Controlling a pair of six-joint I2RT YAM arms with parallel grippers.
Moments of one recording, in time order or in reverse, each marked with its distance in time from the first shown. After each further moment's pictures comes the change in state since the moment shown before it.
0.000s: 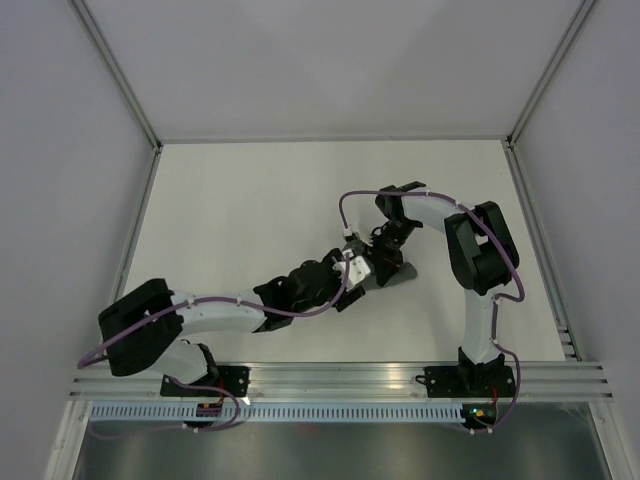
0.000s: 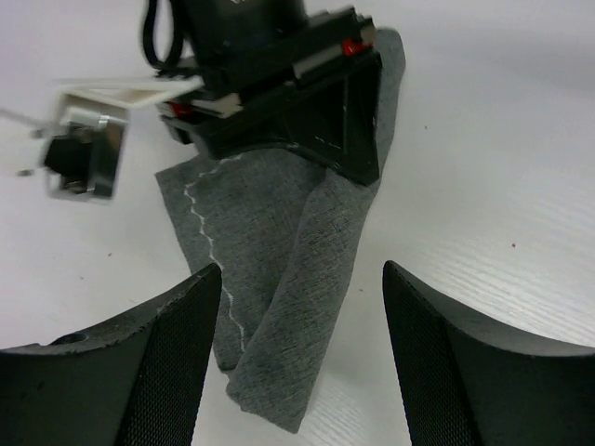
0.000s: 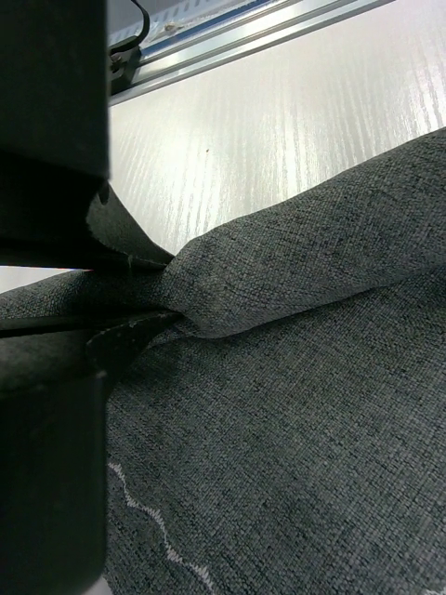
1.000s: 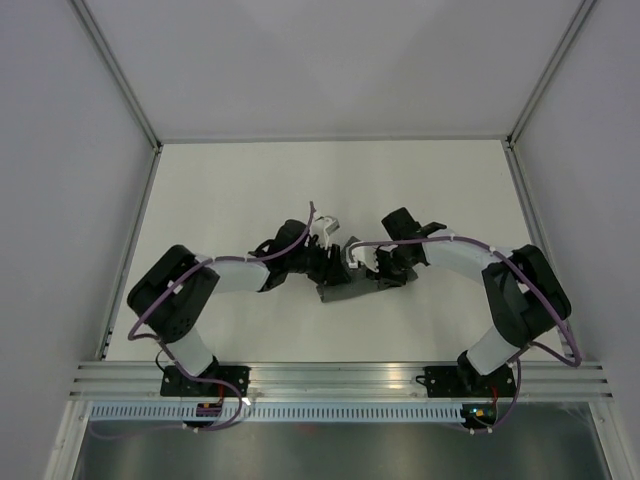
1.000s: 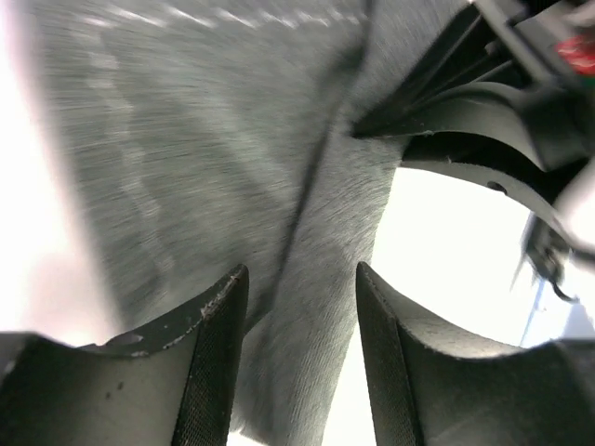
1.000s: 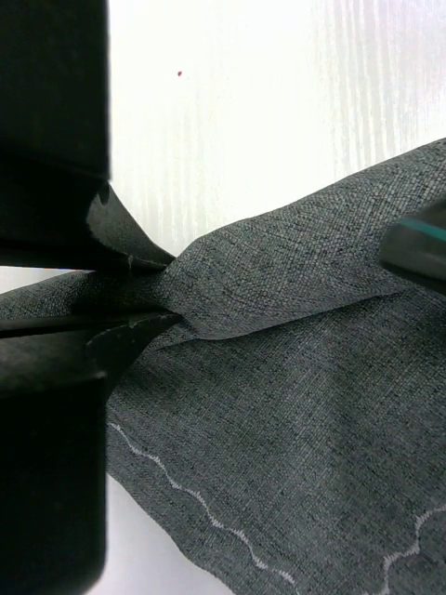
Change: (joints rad) left arm 0.373 0.357 0.175 -0.123 0.667 -0.542; right arm 0.097 -0.452 -0.518 0.558 0.169 0.007
